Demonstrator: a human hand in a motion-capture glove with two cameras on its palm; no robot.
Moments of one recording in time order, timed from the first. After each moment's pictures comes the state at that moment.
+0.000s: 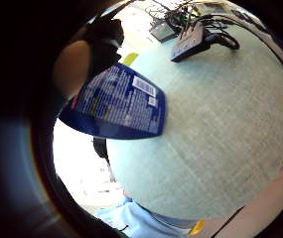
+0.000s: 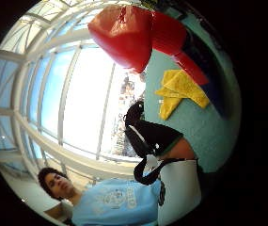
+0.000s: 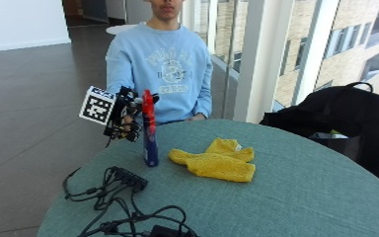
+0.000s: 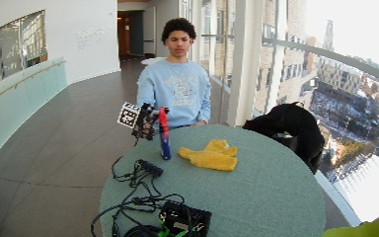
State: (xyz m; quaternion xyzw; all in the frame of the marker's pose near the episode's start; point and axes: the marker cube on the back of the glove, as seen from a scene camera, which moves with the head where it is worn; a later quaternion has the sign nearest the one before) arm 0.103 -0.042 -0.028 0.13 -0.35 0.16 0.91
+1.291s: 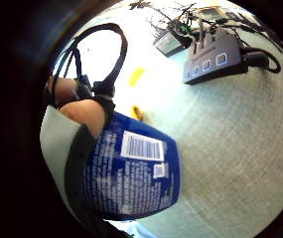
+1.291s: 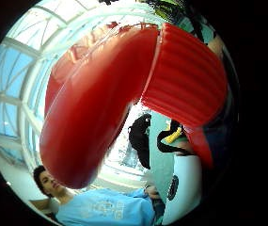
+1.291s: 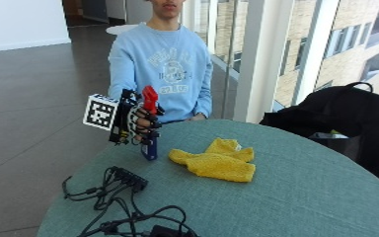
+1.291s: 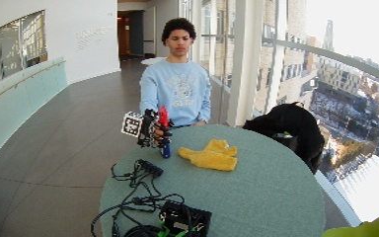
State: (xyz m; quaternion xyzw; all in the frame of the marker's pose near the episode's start) arm 0.104 -0.080 -0.025 0.19 -0.38 0.14 0.89
